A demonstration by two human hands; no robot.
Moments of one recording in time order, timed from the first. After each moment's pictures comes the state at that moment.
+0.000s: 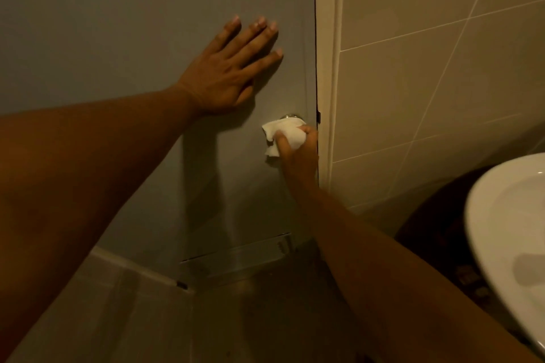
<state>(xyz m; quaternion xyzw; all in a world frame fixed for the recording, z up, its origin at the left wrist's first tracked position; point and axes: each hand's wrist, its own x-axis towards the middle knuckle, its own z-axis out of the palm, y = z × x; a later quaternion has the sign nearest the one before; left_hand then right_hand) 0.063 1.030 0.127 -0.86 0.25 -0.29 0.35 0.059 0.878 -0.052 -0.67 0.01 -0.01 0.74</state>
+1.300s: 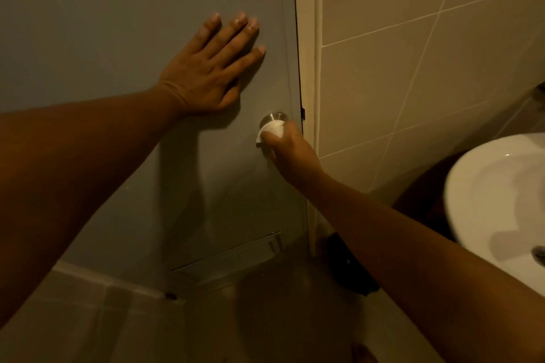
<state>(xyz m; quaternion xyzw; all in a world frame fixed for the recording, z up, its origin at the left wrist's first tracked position) 0.071 1.034 0.123 -0.84 0.27 -0.30 0.36 0.078 0.843 -0.062 -0.87 -0.33 -0.18 0.31</state>
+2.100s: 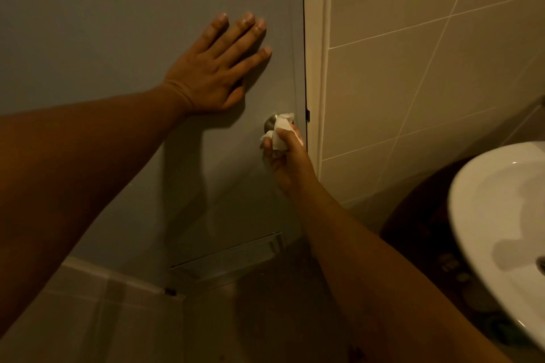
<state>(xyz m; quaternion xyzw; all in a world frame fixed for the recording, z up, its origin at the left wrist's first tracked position) 0.074 1.037 0.121 -0.83 0.27 -0.32 0.37 0.064 0.871 -0.045 -0.22 0.07 0.22 0.95</state>
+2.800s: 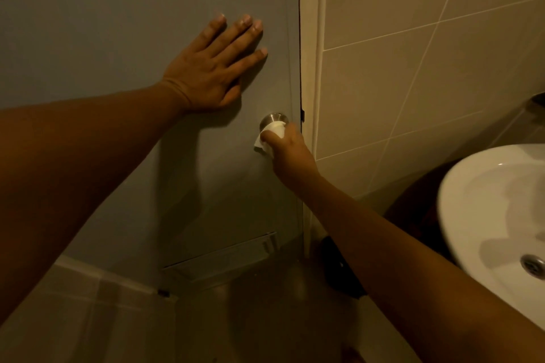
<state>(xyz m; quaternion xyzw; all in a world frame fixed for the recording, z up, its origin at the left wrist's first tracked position) 0.073 1.036 0.123 -0.84 0.26 -0.31 0.36 0.063 0.844 -0.050 -0.90 -0.29 -0.13 0.30</state>
